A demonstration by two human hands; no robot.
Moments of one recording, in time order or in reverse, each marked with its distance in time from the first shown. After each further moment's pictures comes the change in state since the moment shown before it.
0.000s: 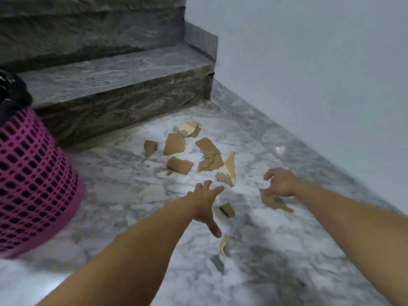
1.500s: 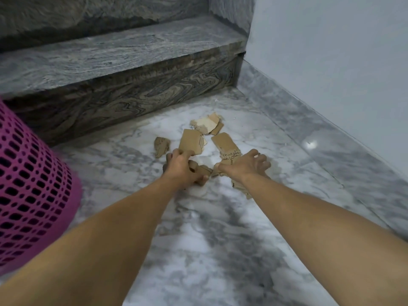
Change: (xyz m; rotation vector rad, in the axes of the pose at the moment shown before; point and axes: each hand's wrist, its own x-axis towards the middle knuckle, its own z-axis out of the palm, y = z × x) left_hand 0.098 -0.128 -0.038 -0.432 0.563 -0.386; right_hand 0.131 -0.152 0.070 0.152 0.220 0.200
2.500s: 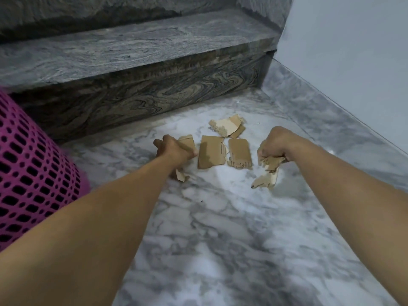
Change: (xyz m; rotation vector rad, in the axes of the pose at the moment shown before) left_hand 0.065 -0.030 -0.048 -0.289 0.107 -0.417; right_hand 0.054 -0.052 -0.065 -0.114 -0.176 -0.257
